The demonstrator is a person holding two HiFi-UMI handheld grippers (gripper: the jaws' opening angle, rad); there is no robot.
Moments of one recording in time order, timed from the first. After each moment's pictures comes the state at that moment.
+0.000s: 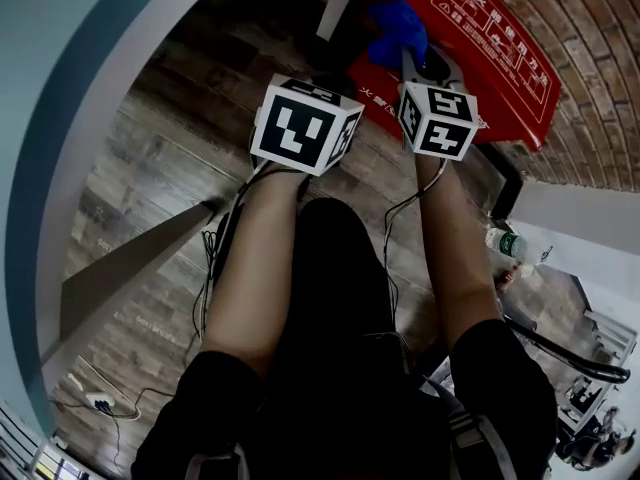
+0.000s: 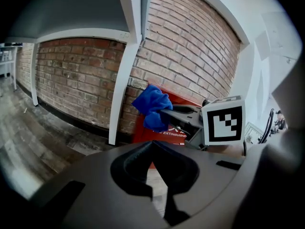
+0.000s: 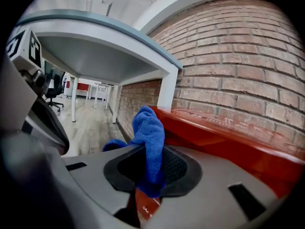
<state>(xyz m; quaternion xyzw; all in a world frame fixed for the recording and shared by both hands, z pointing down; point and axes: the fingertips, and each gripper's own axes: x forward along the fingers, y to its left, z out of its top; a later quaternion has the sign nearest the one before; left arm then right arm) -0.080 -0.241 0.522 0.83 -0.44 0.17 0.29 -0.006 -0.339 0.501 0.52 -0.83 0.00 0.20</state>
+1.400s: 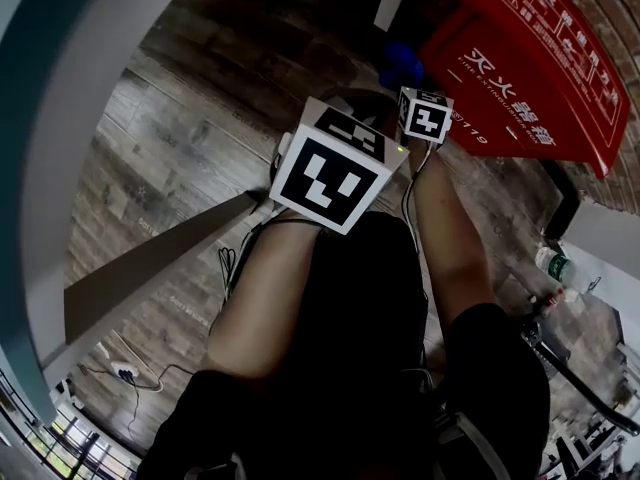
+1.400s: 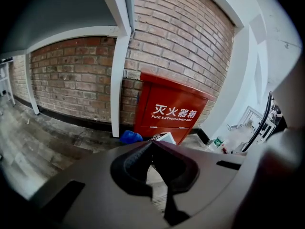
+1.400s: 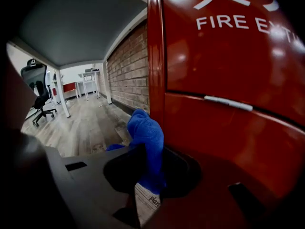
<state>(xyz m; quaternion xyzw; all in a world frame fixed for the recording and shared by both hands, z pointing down) -0.084 -0.208 0.538 0.83 -0.42 0.25 0.26 -0.032 -0.360 0.743 0.53 -0.79 0.18 0.24</state>
